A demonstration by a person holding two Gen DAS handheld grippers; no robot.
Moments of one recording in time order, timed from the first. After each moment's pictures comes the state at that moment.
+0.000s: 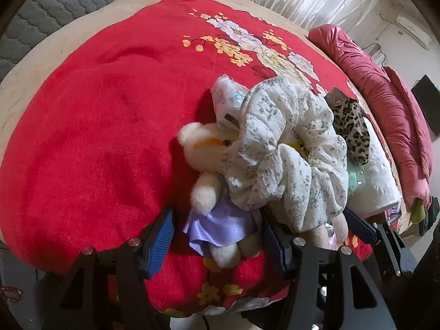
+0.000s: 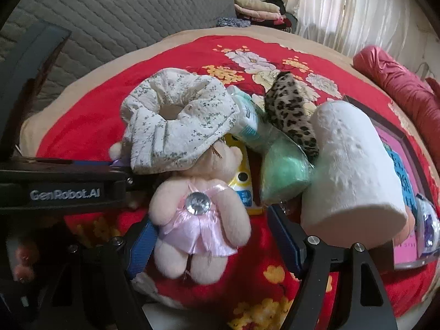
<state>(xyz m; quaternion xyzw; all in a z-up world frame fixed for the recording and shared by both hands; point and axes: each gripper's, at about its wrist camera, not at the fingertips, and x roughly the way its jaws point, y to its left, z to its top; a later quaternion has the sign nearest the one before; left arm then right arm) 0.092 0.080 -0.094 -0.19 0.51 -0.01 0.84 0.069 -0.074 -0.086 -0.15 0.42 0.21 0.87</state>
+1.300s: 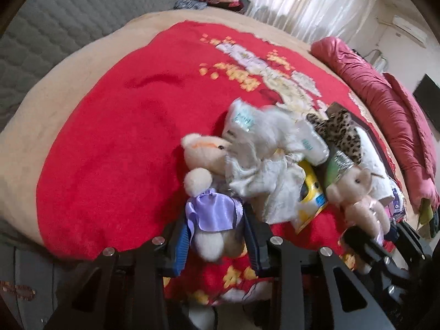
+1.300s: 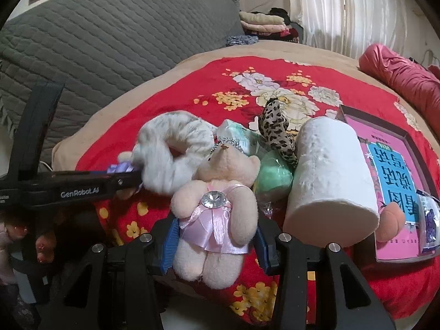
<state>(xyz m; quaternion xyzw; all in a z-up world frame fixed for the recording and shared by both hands) 0.052 0.096 -0.065 -0.17 0.47 0.02 0.86 0.046 -0.110 -0.044 -0.08 0.39 0.27 0.88</state>
